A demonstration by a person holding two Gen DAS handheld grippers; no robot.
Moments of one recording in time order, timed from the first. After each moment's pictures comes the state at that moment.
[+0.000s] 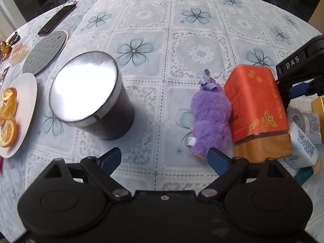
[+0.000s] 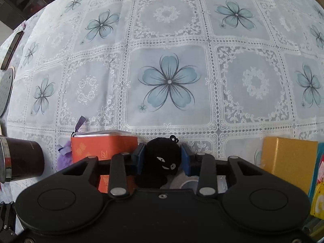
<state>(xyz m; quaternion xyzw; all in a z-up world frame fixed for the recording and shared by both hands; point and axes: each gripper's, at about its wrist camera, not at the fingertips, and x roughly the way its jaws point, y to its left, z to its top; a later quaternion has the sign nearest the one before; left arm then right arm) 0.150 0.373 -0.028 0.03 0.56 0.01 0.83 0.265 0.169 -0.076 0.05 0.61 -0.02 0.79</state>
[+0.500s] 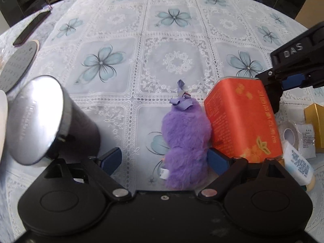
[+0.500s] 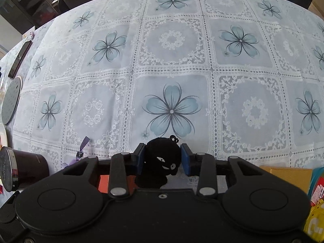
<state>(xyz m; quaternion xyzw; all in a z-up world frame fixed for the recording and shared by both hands) 0.191 0.353 -0.052 0.01 0.56 -0.04 0.83 0.281 0.159 -0.063 0.05 0.58 0.00 0.81</state>
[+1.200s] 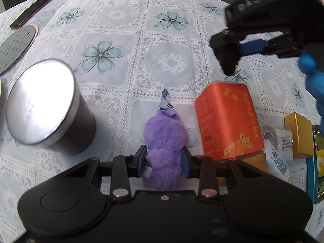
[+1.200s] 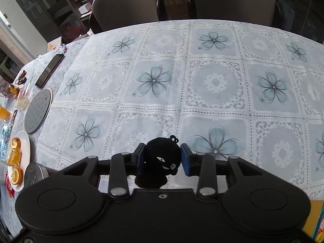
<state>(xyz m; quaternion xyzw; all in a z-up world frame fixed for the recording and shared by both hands) 0.168 0.375 -0.036 -0.05 0.56 -0.07 0.83 0.288 0.215 -0.037 0.03 0.51 0.07 0.86</state>
